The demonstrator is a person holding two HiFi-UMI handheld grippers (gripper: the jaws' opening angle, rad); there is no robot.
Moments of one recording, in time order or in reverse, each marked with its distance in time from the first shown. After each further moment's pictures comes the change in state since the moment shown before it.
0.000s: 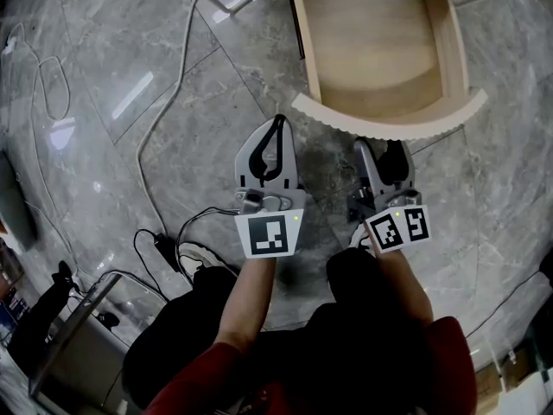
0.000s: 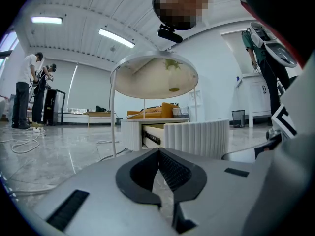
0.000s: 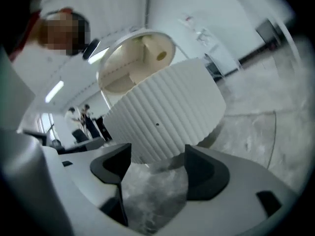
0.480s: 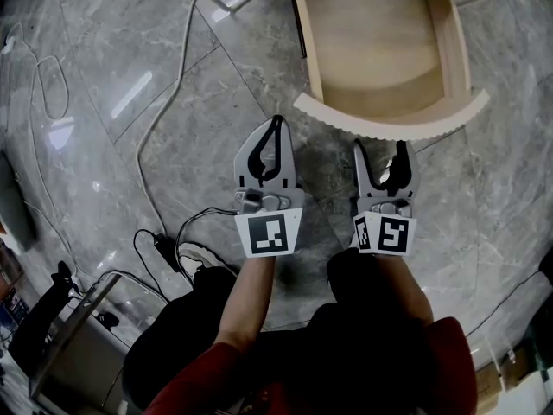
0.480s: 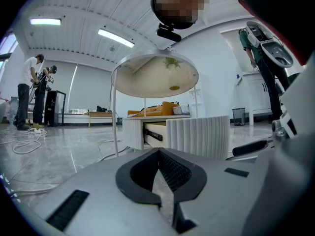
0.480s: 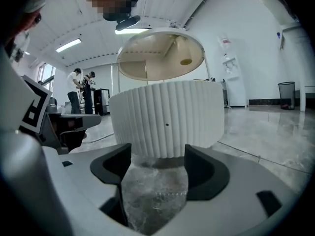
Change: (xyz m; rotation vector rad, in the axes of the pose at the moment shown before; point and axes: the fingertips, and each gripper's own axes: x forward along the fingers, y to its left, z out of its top) left arm -0.003 0.004 -0.007 0.010 0.002 0.012; right arm -0.007 0.005 -0.005 -0.431 0.019 -0.126
